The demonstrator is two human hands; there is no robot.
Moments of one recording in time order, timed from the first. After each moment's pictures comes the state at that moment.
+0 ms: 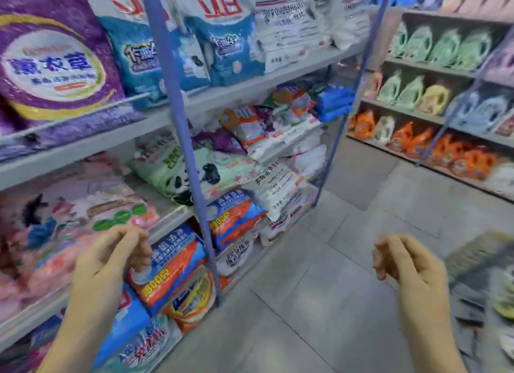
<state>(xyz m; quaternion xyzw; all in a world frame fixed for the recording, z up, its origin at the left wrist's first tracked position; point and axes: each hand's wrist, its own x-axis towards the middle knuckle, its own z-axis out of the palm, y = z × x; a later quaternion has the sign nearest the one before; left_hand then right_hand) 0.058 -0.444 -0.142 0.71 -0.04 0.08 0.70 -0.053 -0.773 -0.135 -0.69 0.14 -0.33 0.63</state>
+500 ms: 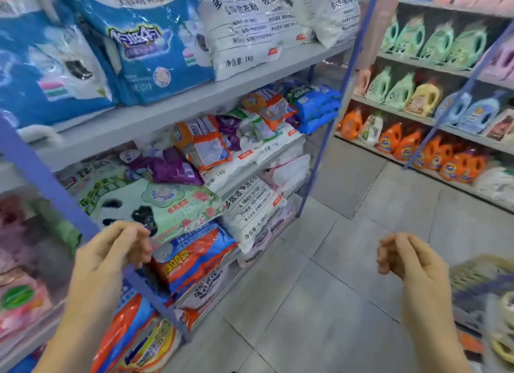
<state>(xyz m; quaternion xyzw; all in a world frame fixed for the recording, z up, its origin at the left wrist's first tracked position) 0.229 -0.600 -0.160 0.71 -0.04 0.06 0.70 0.104 -0.936 -0.161 -0.70 0.20 -0.32 0.61</state>
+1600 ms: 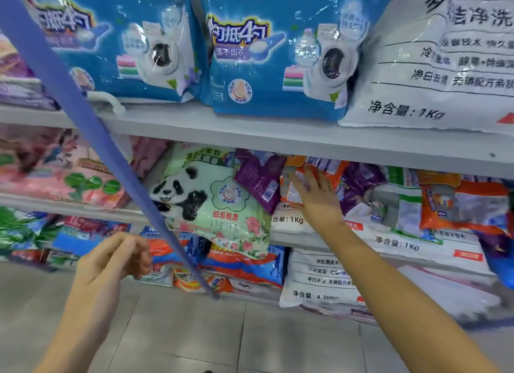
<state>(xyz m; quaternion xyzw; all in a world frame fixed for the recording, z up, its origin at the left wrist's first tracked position) 0.238 -0.728 -0.170 0.68 0.32 0.32 0.57 0.570 -0.875 -0.257 -0.89 -0.44 -0.08 0.00</state>
